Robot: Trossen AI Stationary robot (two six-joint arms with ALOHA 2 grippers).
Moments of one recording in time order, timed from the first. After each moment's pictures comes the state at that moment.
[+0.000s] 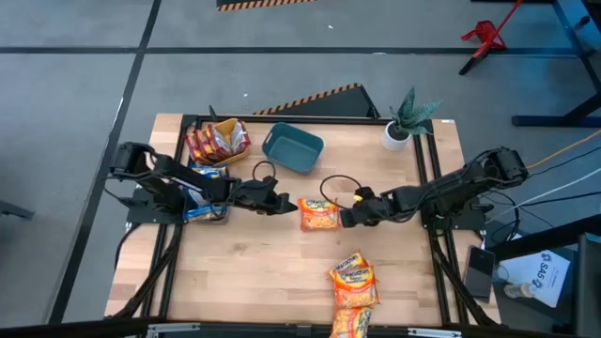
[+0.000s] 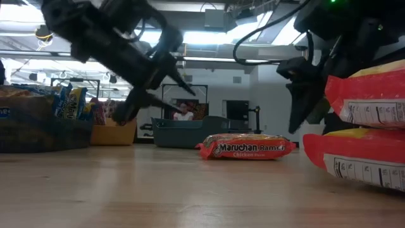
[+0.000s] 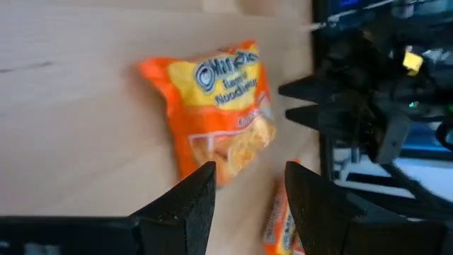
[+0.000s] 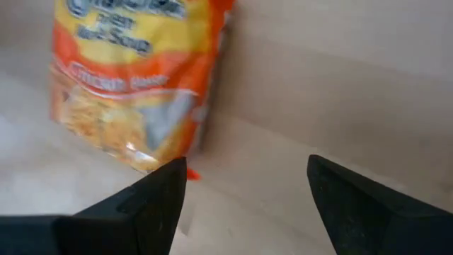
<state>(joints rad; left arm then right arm) -0.06 1.56 0.60 0.47 -0.08 -1.44 0.22 1.43 0.63 -0.25 0.15 1.49</state>
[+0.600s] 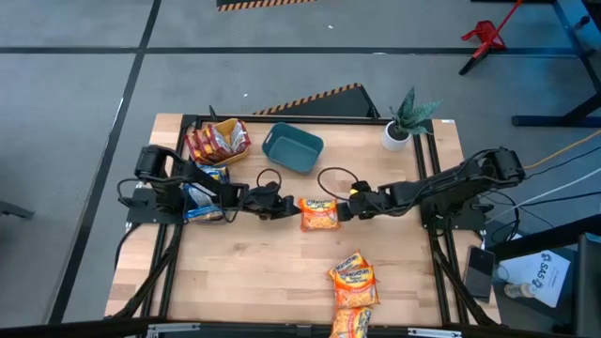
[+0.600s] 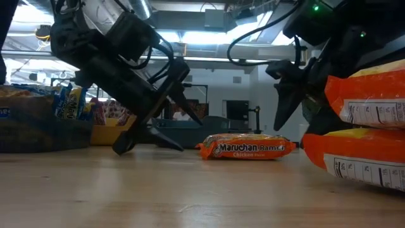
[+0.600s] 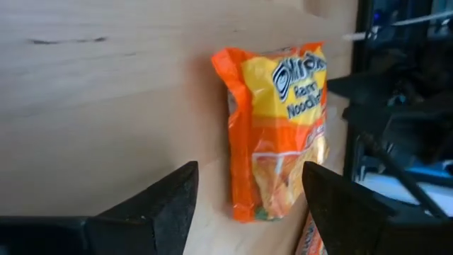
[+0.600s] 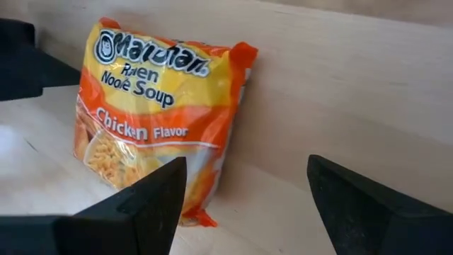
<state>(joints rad) -0.05 1.78 0.59 0.64 -0.09 -1.54 0.13 1.46 0.64 -0.18 0.14 1.40</state>
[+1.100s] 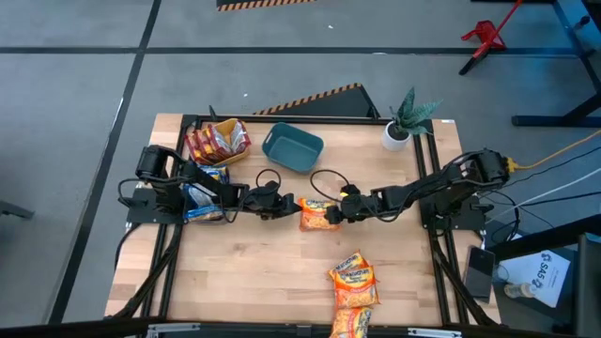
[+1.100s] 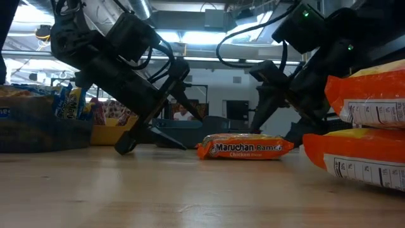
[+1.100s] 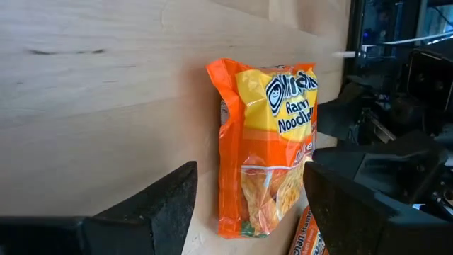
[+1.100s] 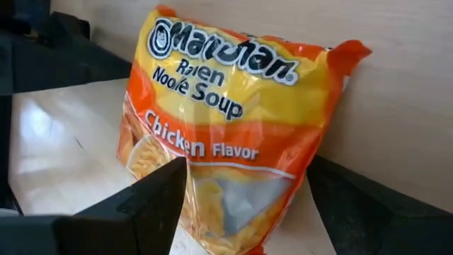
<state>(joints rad) -0.05 1.79 0.59 0.65 -0.14 -1.57 0.13 1.61 0.64 0.12 0.12 1.38</state>
